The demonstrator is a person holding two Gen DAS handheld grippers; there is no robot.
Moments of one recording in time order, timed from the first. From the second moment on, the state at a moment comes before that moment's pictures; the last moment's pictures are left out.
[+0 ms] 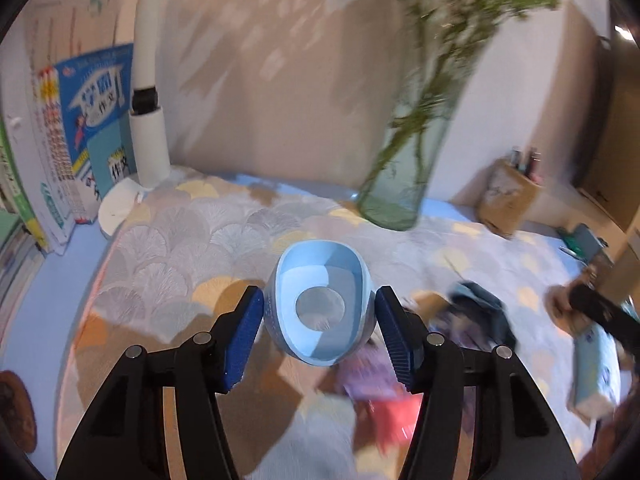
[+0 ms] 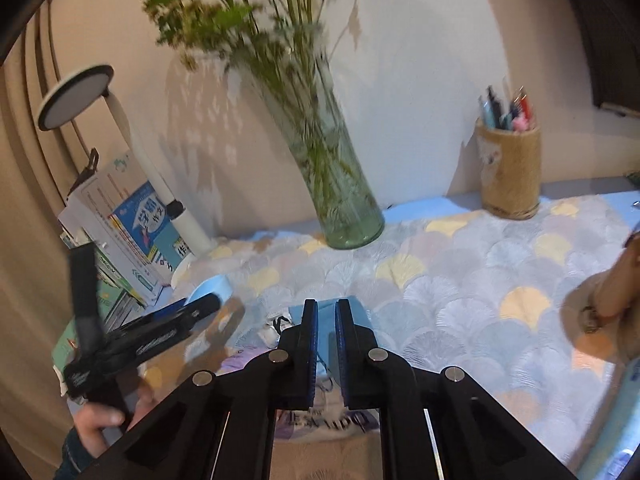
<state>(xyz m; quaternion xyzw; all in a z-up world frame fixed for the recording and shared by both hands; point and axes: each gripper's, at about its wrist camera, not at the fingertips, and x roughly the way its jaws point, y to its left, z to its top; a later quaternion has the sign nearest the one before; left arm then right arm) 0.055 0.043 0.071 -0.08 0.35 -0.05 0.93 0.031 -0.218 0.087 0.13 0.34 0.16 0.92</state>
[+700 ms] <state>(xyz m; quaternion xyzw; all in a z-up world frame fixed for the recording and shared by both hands) -0.004 0.022 0.042 -0.07 0.35 -0.09 0.93 0.090 -0.215 0.028 0.19 0.45 0.15 0.86</state>
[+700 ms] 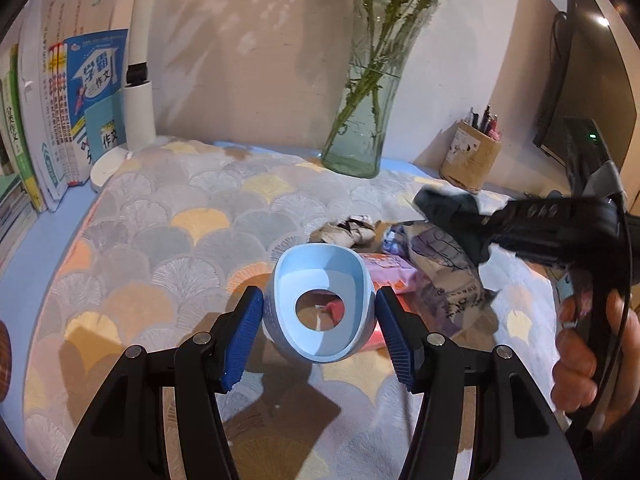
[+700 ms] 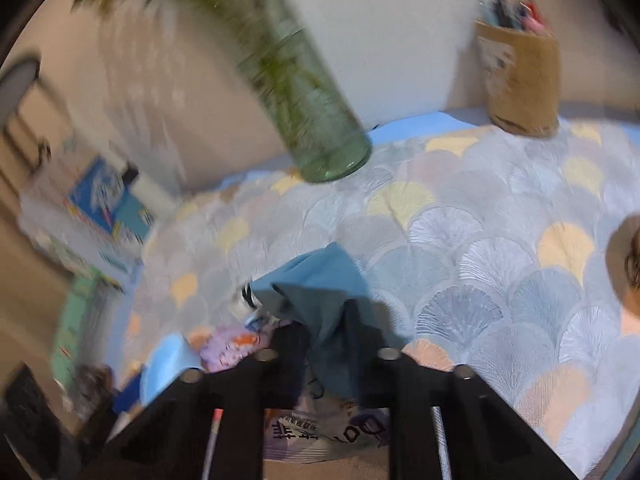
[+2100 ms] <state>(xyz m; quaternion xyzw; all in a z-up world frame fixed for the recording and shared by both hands) -0.051 -0.004 0.023 -0.05 0.38 -0.16 0.91 -0.061 -0.205 0.006 0.05 0.48 0.04 0.87</state>
